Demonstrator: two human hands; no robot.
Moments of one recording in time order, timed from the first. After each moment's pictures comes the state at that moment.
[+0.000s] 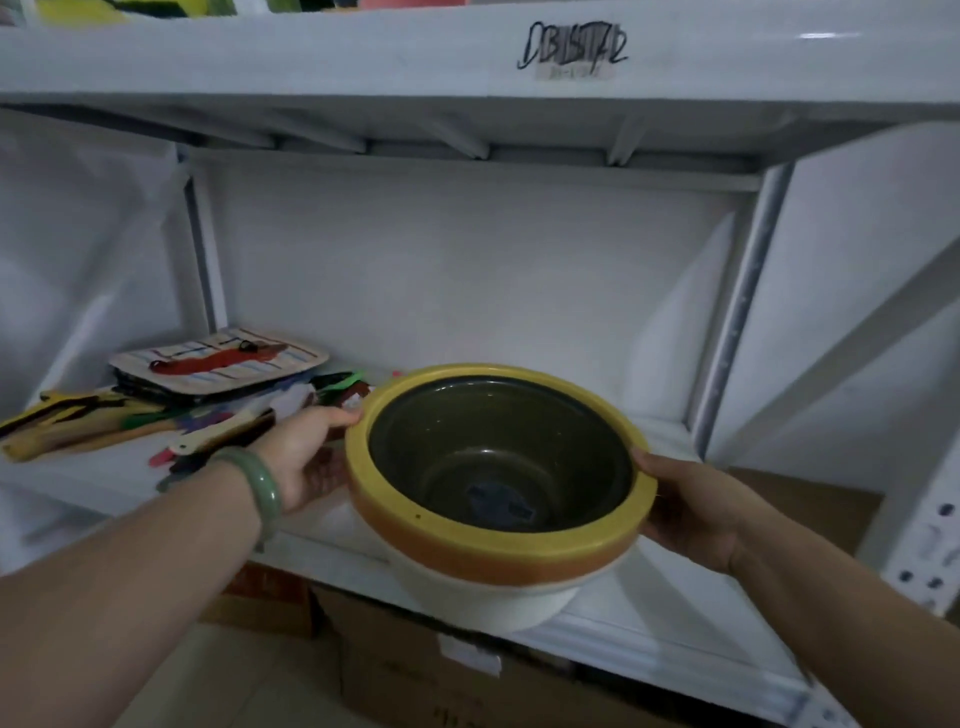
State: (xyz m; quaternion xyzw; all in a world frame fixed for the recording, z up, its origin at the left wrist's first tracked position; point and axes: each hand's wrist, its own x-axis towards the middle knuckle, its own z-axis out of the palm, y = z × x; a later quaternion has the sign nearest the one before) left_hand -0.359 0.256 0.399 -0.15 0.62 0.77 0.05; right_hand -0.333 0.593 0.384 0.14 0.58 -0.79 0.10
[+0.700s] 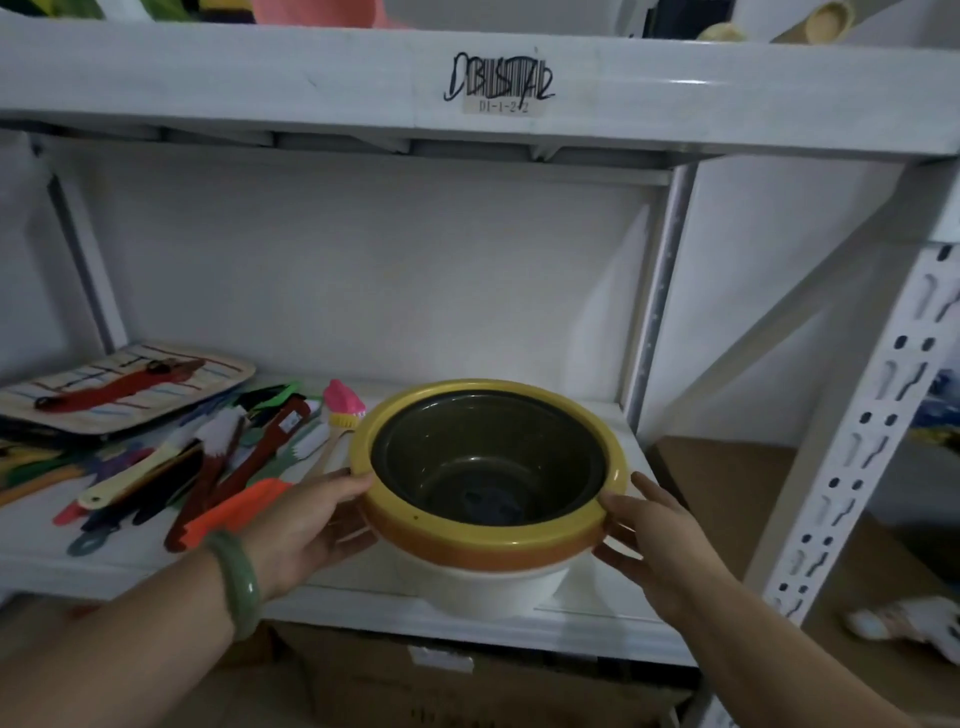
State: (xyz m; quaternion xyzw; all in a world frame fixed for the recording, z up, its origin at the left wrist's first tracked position) left_hand -0.356 0.282 0.384 -0.07 0.63 0.75 0.19; right_hand -0.277 0.565 0.388 0.24 0.58 -0.77 -0.06
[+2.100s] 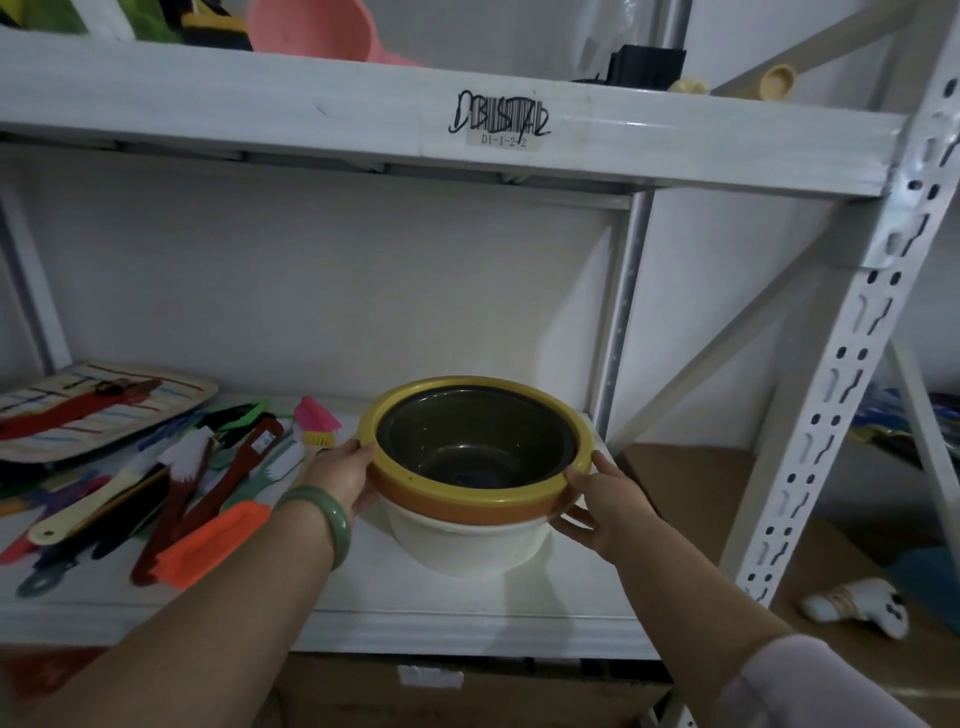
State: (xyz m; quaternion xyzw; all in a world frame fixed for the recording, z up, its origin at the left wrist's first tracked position) left_hand -0.406 0.316 0.391 -0.10 0.62 0.77 0.08; right_hand -0.318 0.546 0.400 0.29 0.57 -0.76 -0.08
